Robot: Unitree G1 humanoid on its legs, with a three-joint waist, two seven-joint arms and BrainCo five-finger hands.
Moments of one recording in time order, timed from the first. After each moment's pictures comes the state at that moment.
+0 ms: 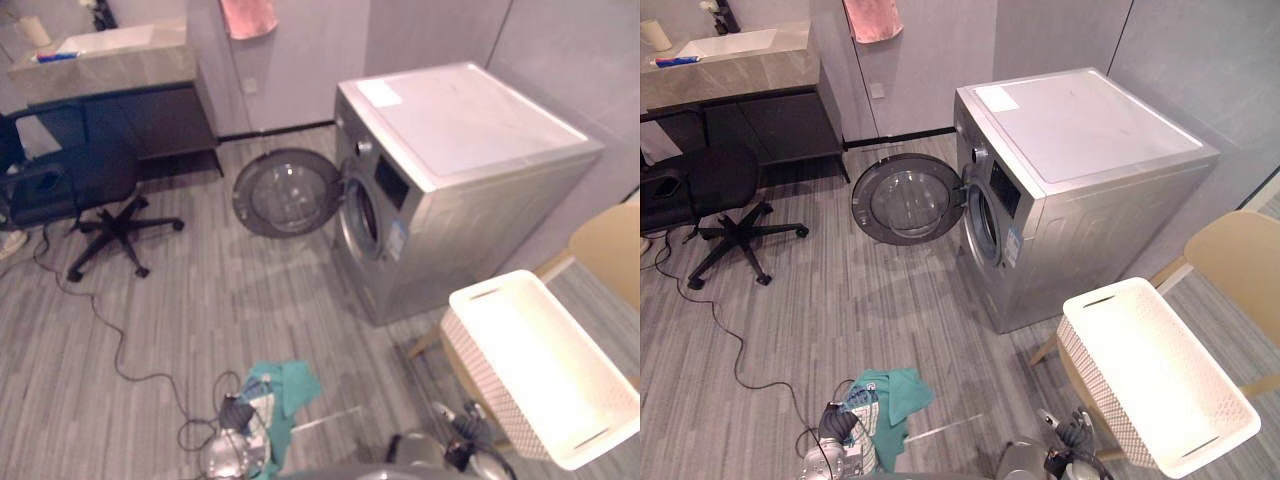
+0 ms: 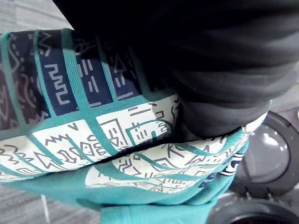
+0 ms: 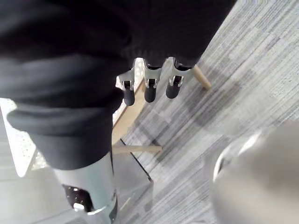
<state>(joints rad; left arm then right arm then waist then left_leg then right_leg) 0.24 0.00 0.00 0.58 0.13 -0.12 0.22 0.21 0.00 -0.24 0.77 0.25 -0.15 -0.17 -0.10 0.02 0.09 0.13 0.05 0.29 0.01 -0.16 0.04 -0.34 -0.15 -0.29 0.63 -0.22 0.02</state>
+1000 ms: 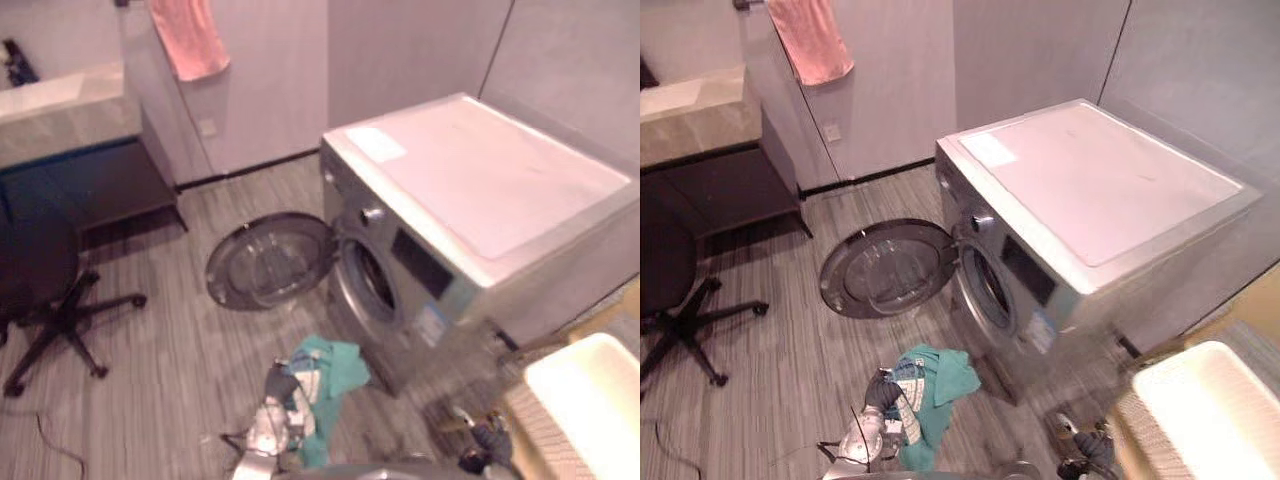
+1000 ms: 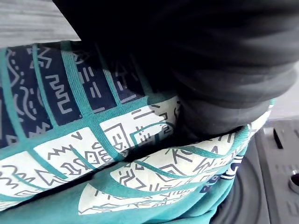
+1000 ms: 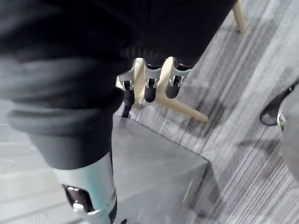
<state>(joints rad) 0.20 0.01 -0.19 0.51 0.11 -0.14 0.24 0.22 0.03 -0.30 0.78 0.32 -0.19 -0.20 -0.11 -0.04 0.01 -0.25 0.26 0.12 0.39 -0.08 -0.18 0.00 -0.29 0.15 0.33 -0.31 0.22</state>
